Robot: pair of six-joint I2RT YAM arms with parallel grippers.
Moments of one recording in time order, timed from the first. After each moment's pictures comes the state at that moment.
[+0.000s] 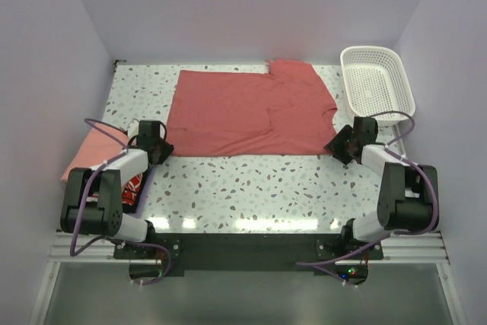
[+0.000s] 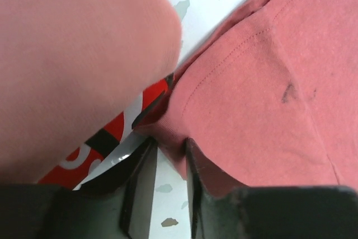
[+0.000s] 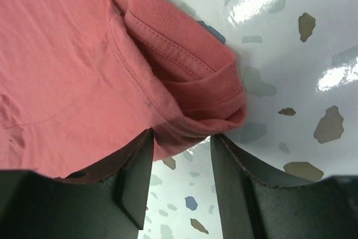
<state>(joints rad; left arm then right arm) -0.05 1.44 0.61 -0.10 -0.18 -0.94 -0.10 1.48 0.67 -0.12 -0.10 0.70</state>
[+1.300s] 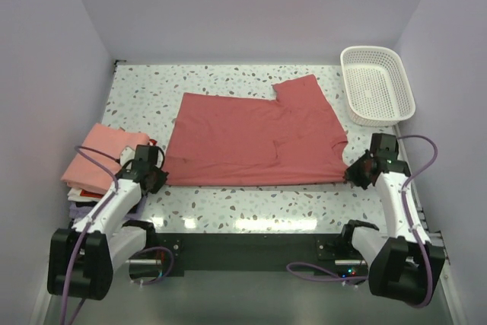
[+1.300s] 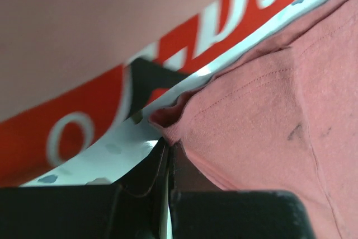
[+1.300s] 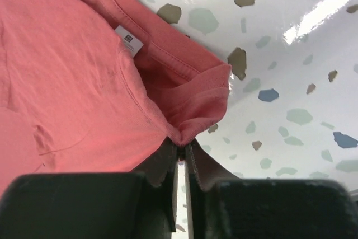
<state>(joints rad) -0.10 1.03 0.43 -0.49 -0.26 -1.03 -0.21 1.00 0.65 -0.75 -0.02 0.69</state>
